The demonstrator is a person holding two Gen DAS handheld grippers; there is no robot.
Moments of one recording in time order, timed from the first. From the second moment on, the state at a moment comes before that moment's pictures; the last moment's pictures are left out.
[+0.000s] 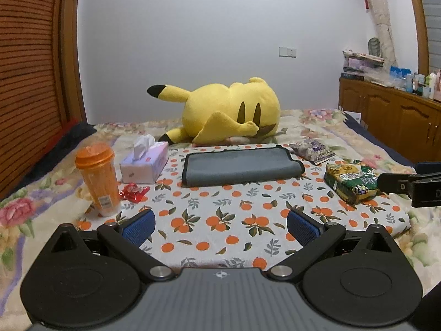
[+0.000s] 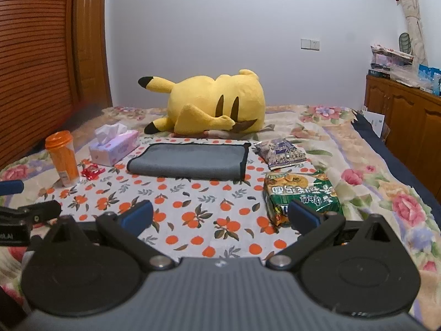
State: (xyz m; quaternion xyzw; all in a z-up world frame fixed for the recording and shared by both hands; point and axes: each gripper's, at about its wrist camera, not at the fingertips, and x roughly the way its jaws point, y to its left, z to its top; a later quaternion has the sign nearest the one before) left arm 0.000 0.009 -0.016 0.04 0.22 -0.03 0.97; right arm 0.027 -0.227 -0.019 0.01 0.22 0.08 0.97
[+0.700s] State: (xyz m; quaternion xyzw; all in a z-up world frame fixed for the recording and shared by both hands) left arm -0.011 0.010 -0.007 0.04 0.18 -0.03 0.98; right arm 0.015 -0.229 -0.011 0.01 0.17 0.07 0.98
